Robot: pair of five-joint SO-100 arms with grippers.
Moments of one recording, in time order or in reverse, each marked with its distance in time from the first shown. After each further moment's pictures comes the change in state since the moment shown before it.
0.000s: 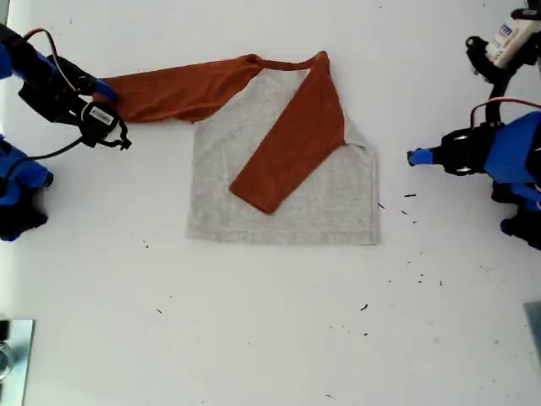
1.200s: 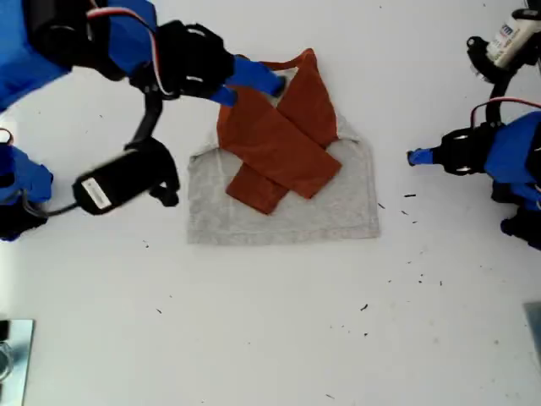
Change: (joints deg) arm 0 43.1 -24.7 -78.5 18.0 12.0; arm 1 0.0 0.0 0.0 0.0 0.8
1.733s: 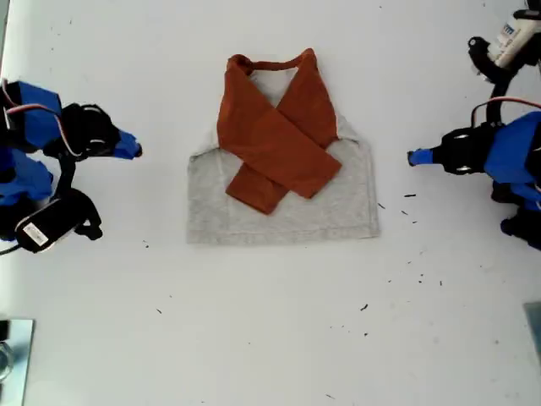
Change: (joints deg) arm 0 -5.0 64.9 95.4 -20.6 -12.0; arm 1 0.0 -0.9 0.1 -0.1 2.6
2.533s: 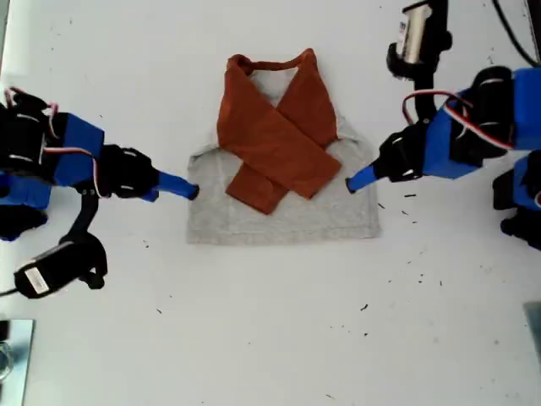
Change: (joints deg) arm 0 22.9 -33.3 -24.9 -1.2 -7.7; arm 1 -15.8 -72.7 -54.1 1.9 11.4
